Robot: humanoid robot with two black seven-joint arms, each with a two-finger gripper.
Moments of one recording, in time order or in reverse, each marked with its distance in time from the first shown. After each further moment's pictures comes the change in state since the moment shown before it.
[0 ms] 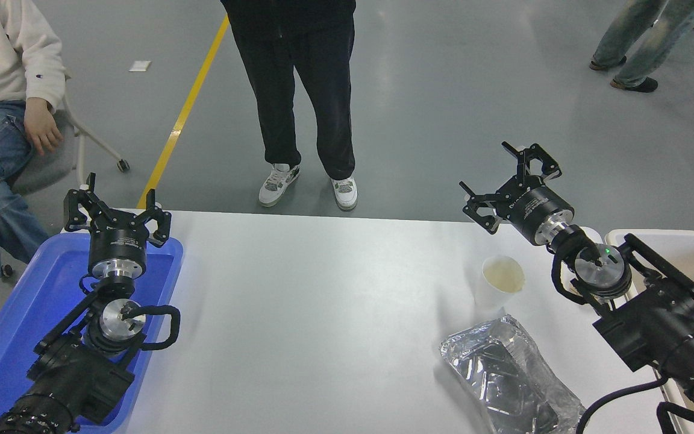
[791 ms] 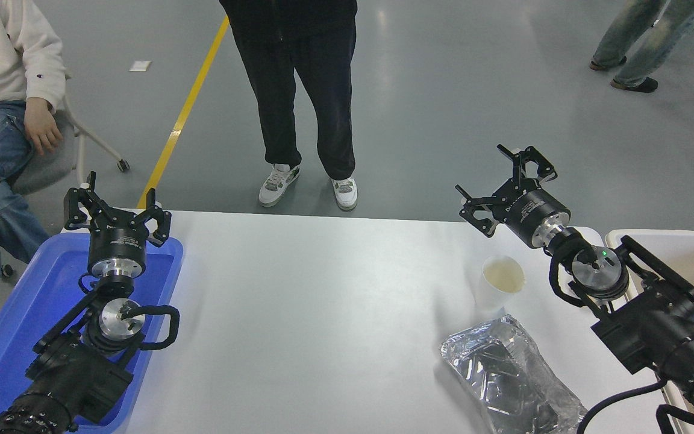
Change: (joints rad) left arm -0.003 0.007 0.015 0.000 0.000 0.000 0.000; right arm 0.000 -0.001 -0.033 0.024 -0.050 -0.005 -0.002
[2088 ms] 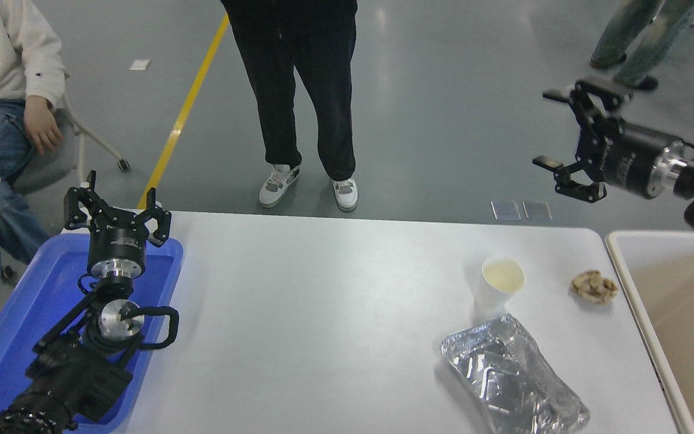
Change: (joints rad) left arm 0.000 0.002 0.002 0.000 0.000 0.000 0.000; right arm 0.480 -0.741 -0.651 0.553 -0.159 -0.050 -0.045
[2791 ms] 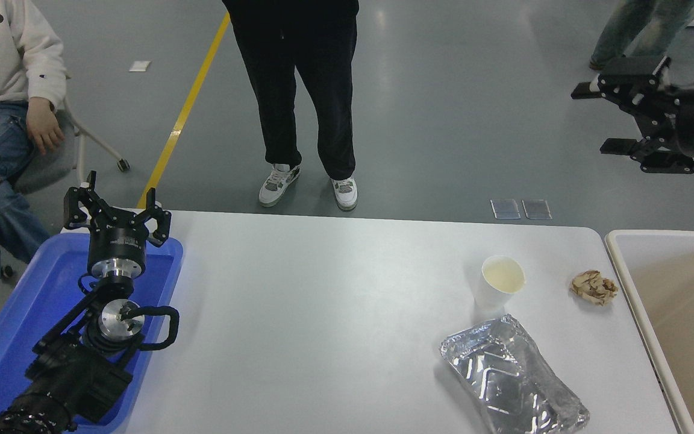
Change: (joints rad) left arm 0.000 0.000 0.000 0.000 0.000 0.000 0.000; right arm 0.835 -0.104 -0.879 0.188 -0.192 0.154 0.005
